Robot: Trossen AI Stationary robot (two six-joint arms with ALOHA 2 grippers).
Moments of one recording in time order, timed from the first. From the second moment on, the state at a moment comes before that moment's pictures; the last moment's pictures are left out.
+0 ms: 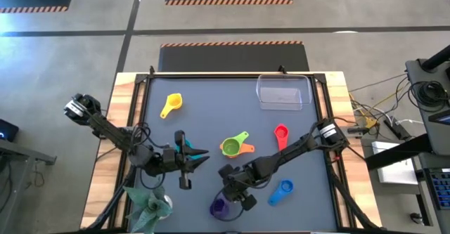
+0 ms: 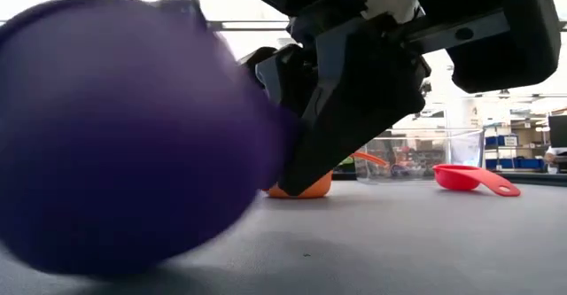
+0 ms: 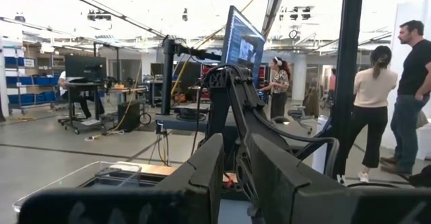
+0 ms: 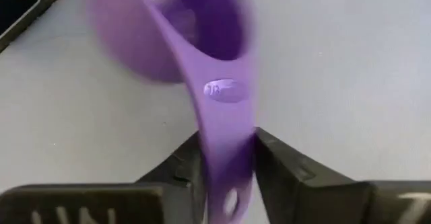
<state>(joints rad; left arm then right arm) -0.62 1.37 0.66 1.07 -0.77 0.17 0.39 2.09 1.45 -0.29 -0.12 -0.22</state>
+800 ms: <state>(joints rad) -0.62 1.37 0.66 1.07 -0.77 0.17 0.42 1.98 1.45 -0.38 0.32 -0.17</state>
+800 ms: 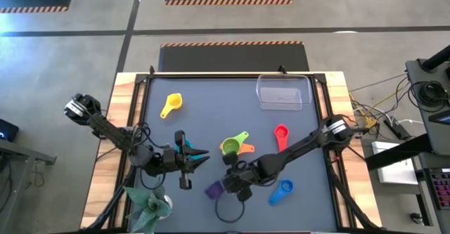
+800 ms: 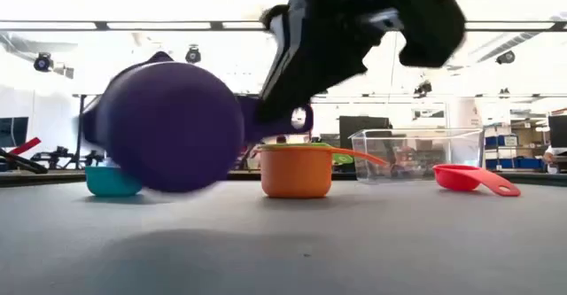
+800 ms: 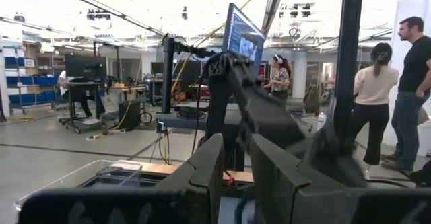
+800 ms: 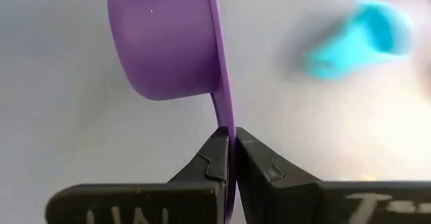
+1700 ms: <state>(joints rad) -0.61 1.37 0.66 1.06 -0.78 0.17 0.47 1.88 1.26 -0.78 1.25 0.17</state>
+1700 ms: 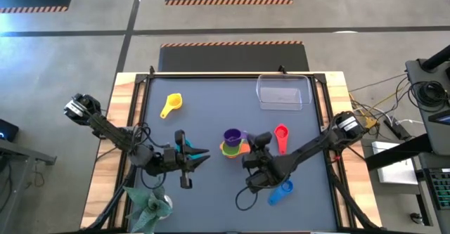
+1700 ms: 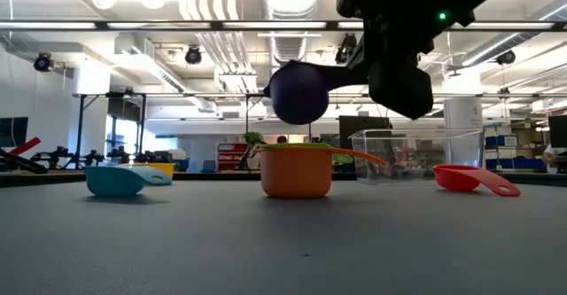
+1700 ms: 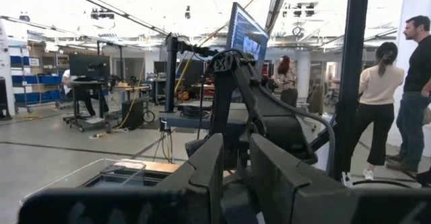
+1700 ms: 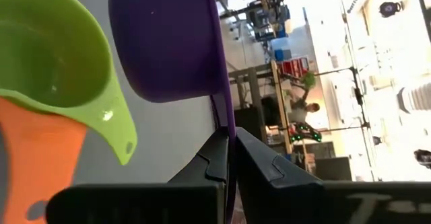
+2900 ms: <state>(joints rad) -0.61 1.37 0.66 1.00 -0.78 0.14 0.52 1.87 1.21 -0.62 0.89 0.21</state>
